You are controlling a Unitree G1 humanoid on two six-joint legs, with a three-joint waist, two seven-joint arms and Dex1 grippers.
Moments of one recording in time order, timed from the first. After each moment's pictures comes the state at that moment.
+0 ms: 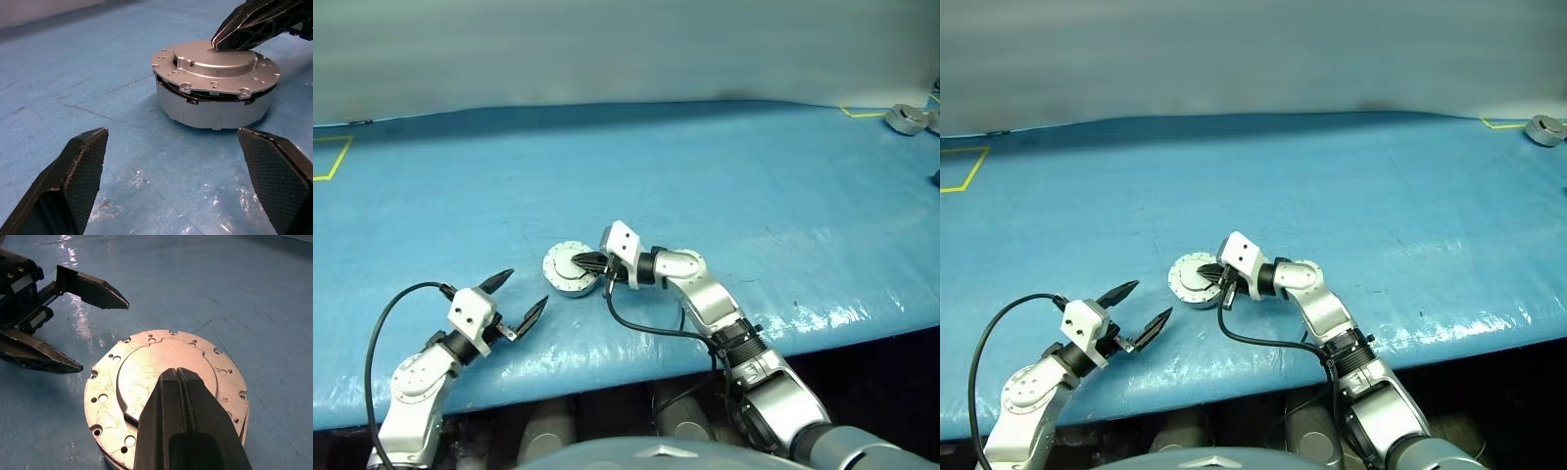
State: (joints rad) left arm 0.26 0.43 0.09 -0.06 -0.24 -0.23 -0.67; right arm -0.47 -0.13 0.36 0.26 0.05 0.14 0.85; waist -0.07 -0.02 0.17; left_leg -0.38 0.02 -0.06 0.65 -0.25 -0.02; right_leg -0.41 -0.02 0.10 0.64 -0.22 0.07
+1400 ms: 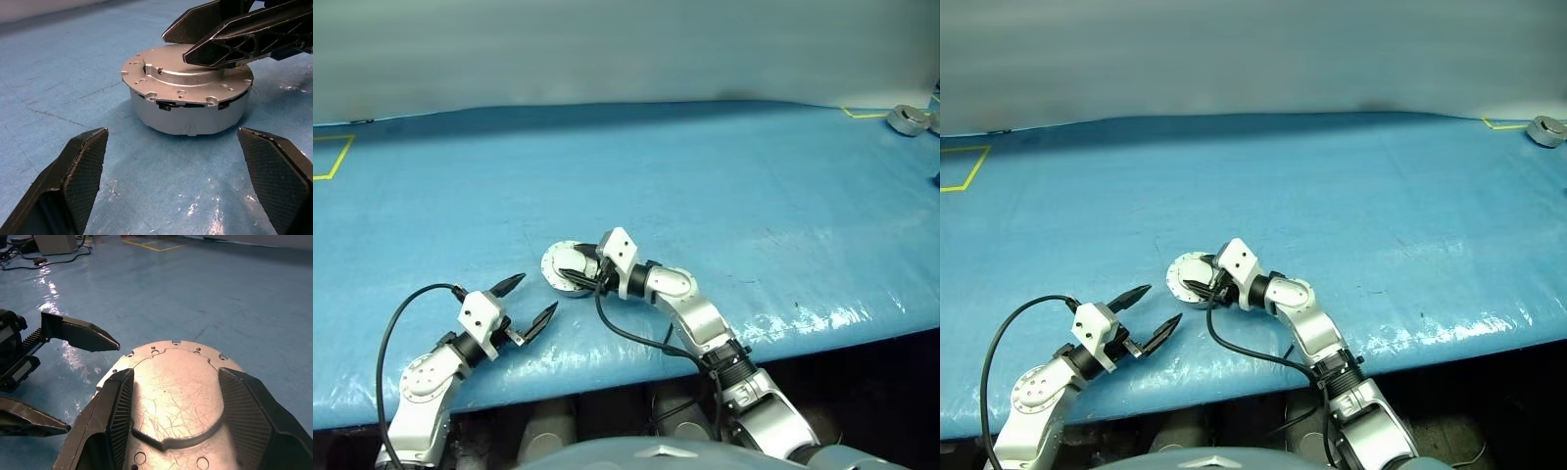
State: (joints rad) left arm 0.27 0.43 0.07 -0.04 -0.25 -0.25 -0.72; right arm -0.37 -0.04 0.37 0.21 0.09 0.13 0.74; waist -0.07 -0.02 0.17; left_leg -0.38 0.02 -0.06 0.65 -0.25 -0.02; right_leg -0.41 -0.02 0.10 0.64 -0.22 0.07
